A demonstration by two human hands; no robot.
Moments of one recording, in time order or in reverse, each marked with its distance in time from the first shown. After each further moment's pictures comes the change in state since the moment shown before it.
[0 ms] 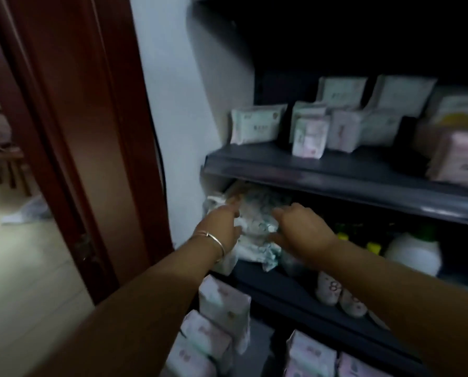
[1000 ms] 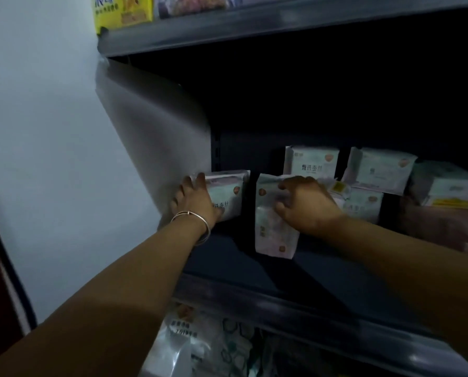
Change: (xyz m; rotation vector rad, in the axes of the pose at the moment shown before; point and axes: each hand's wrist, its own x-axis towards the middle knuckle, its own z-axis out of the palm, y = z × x) left_hand 0.291 0.036 -0.046 0.008 0.308 -0.106; right_hand 0.184 0.158 -0.085 0.096 0.278 0.325
